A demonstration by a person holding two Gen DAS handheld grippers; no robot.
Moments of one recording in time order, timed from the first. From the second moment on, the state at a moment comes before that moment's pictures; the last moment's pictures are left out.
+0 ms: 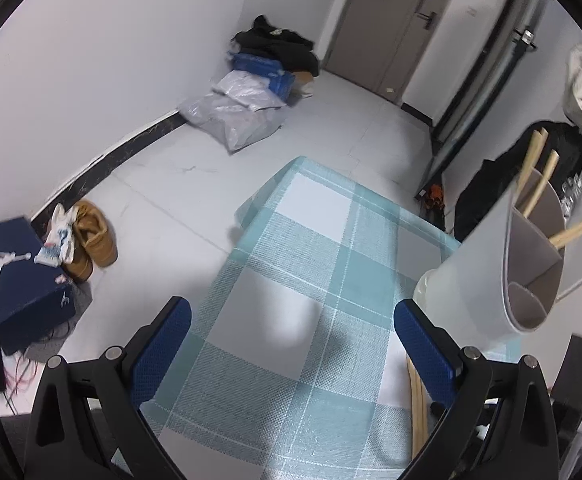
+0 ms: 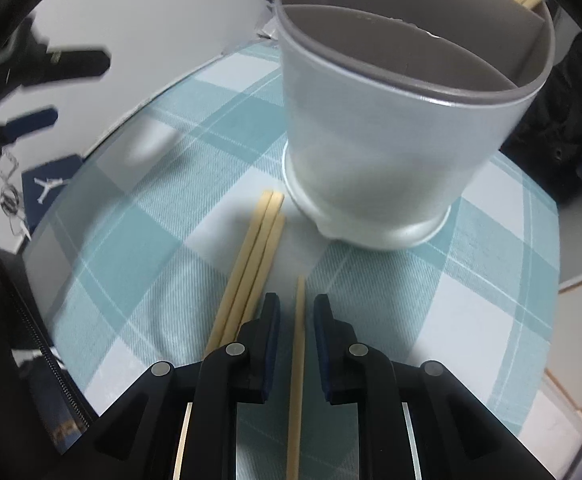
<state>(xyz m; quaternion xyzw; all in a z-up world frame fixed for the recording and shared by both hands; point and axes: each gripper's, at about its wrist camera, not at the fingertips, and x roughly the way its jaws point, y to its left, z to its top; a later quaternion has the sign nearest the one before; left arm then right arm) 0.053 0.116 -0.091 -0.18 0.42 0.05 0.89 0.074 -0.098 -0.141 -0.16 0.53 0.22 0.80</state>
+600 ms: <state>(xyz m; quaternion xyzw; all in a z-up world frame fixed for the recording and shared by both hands) 0.061 0.051 -0.124 -0.07 0.50 -0.03 0.86 0.083 -0.167 -0.093 0.07 0.47 0.25 0.84</state>
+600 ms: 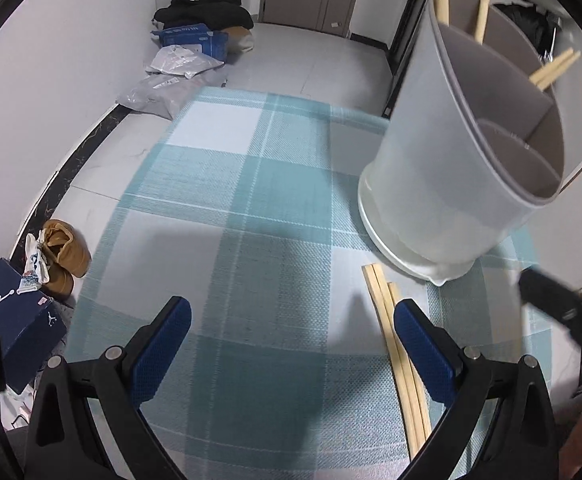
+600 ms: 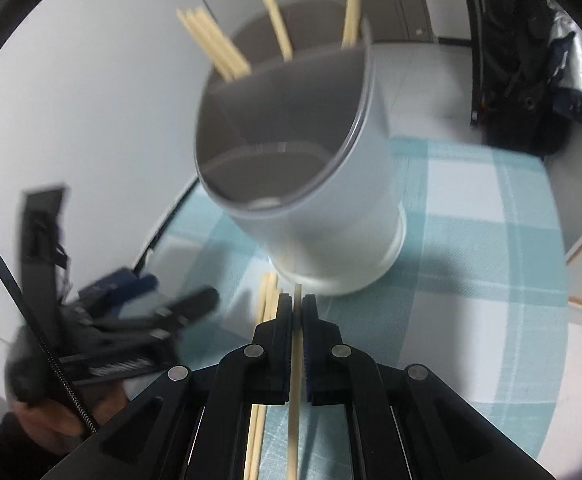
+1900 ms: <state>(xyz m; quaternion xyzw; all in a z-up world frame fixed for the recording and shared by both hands) 0.084 0.029 -0.143 -0.02 0.56 0.02 0.83 0.065 -0.204 -0.058 0.07 0.40 0.26 0.88</state>
